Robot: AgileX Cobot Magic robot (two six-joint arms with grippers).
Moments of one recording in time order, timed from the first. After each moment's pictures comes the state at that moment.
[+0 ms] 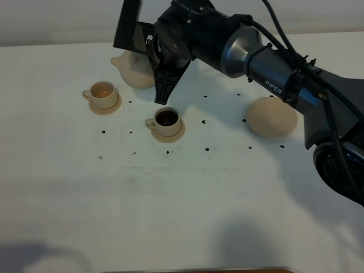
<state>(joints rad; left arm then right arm) 0.05 -0.01 -0.46 0.02 1.06 -0.04 0.70 2.33 -2.15 -0.31 0.91 -0.50</state>
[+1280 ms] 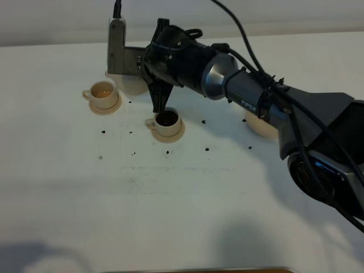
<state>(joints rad) 0.05 -0.01 -0.46 0.02 1.06 -0.04 0.73 2.43 -2.15 -0.47 0.74 -0.50</state>
